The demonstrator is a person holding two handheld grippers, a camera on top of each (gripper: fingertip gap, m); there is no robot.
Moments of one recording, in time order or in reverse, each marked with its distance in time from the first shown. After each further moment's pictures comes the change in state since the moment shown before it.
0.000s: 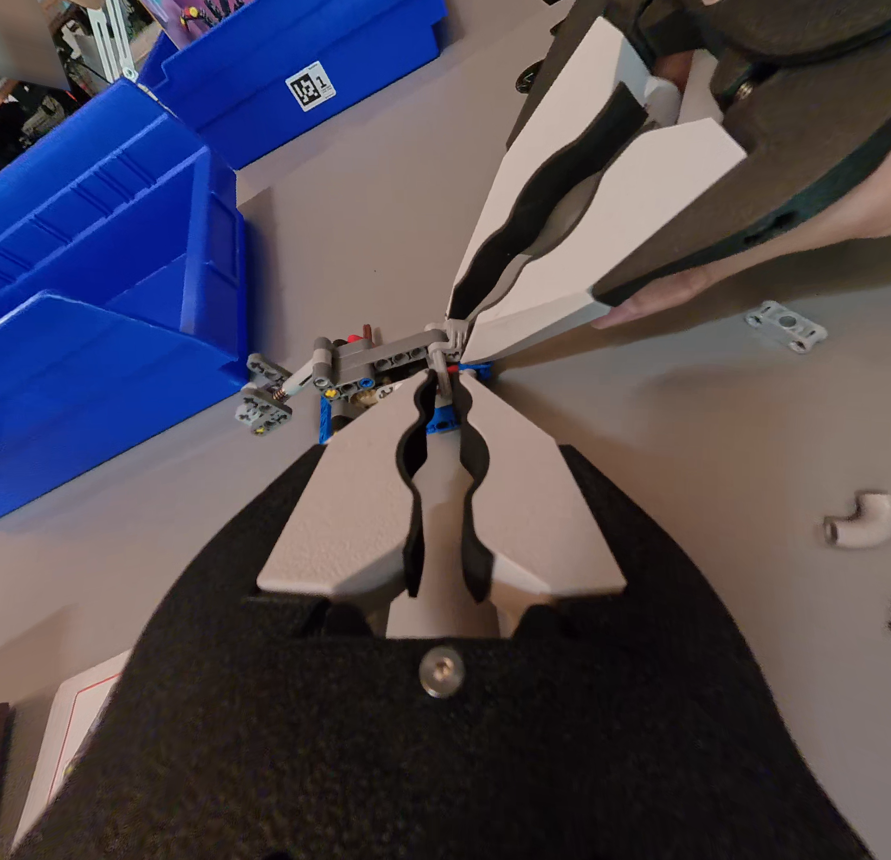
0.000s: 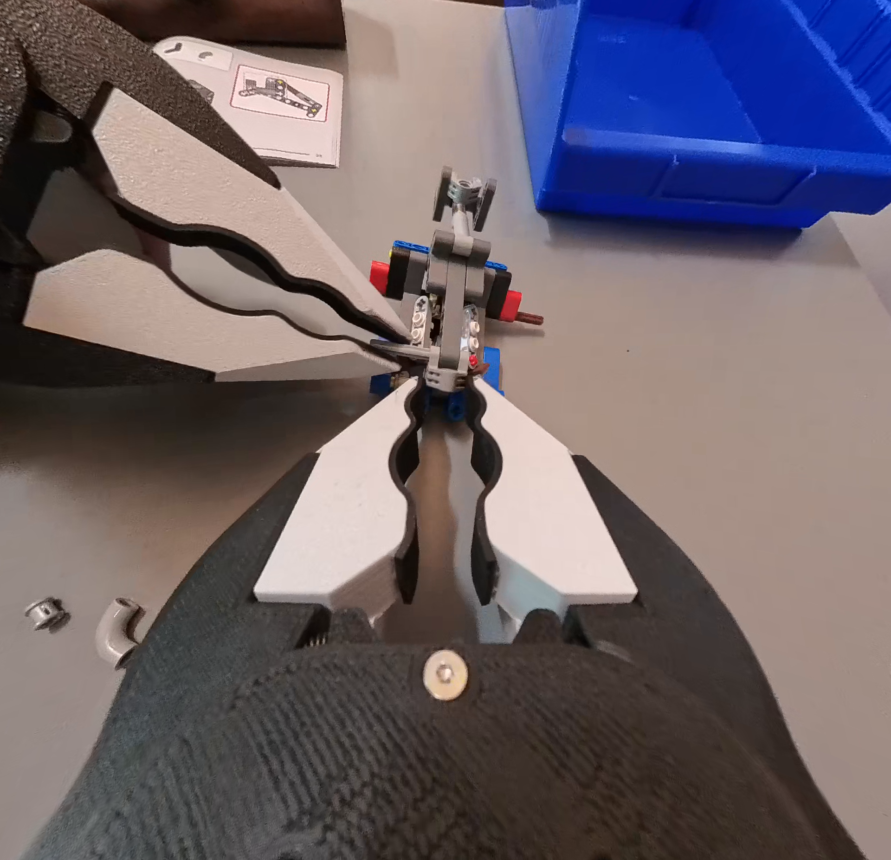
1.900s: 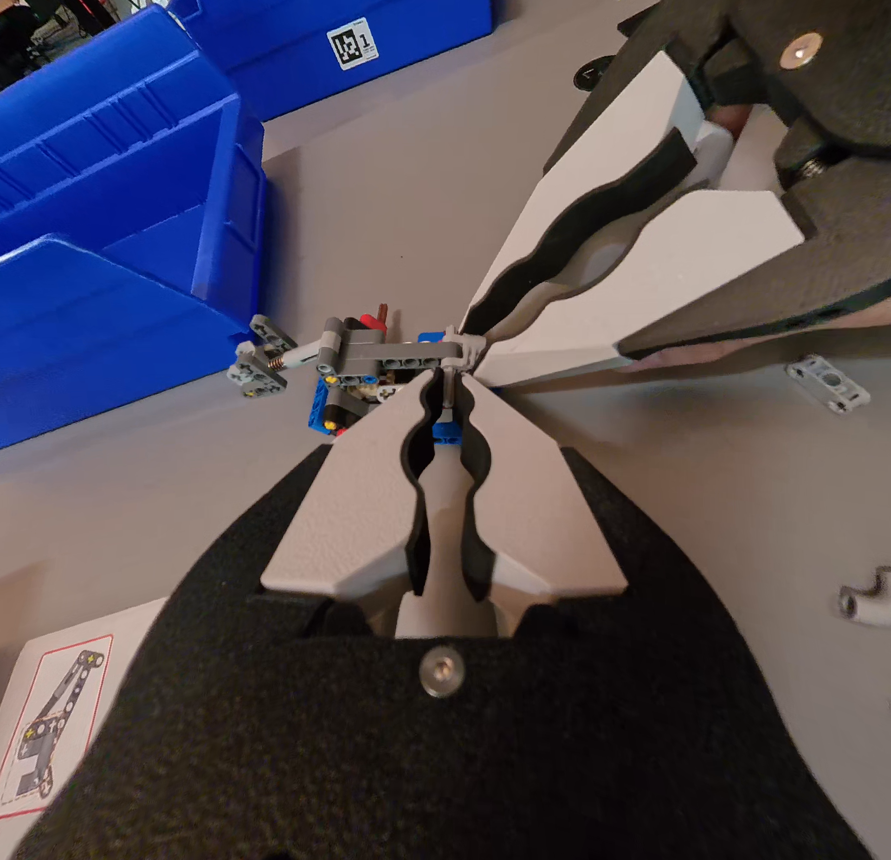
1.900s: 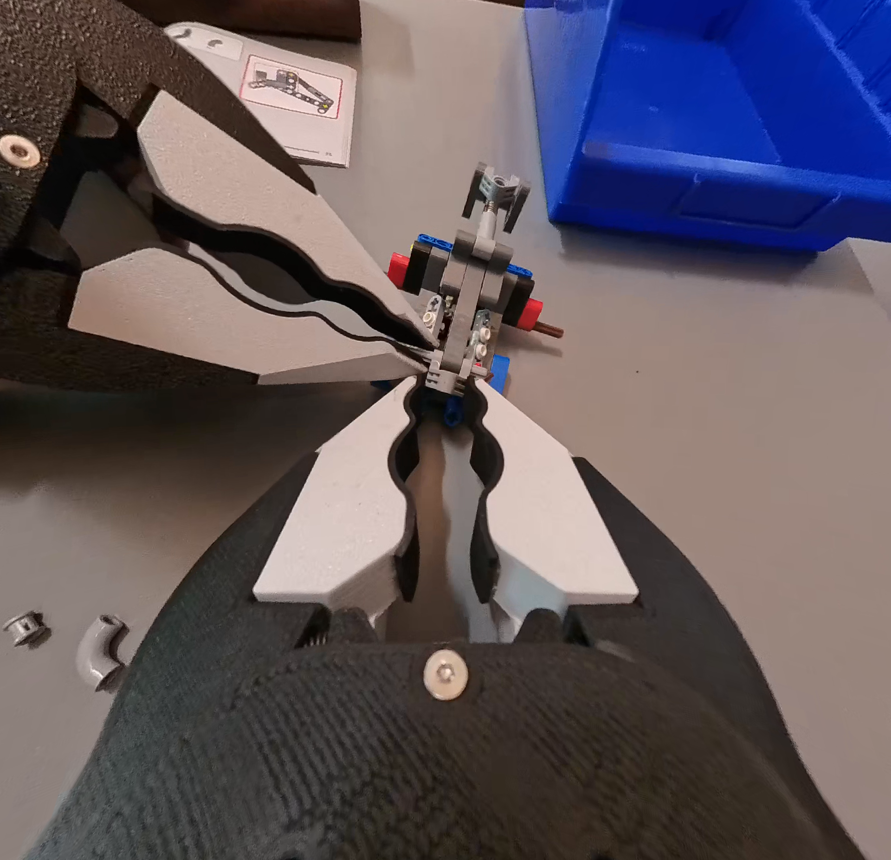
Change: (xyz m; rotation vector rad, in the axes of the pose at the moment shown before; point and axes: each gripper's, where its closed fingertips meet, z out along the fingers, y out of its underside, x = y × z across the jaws) left arm -0.010 0.002 0.007 -0.040 -0.053 -0.125; right arm -0.003 -0.004 0.009 -0.009 -0.019 -0.039
